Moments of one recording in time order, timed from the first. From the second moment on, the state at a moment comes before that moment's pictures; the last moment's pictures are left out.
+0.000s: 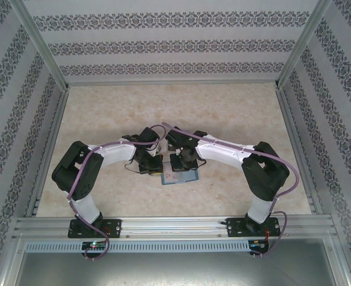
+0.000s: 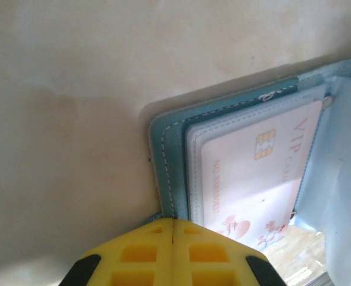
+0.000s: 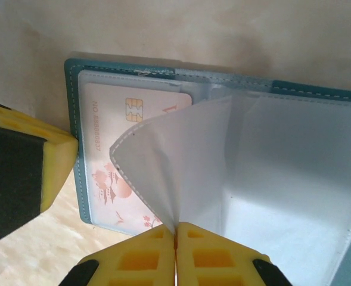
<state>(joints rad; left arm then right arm) -0.55 1.75 0.97 -0.55 0.44 -0.63 0.81 1.77 1.21 -0.79 -0.16 0.67</state>
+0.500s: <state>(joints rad) -0.55 1.75 0.97 -0.55 0.44 -0.63 0.74 1.71 1.19 -0.85 -0.14 0.62</state>
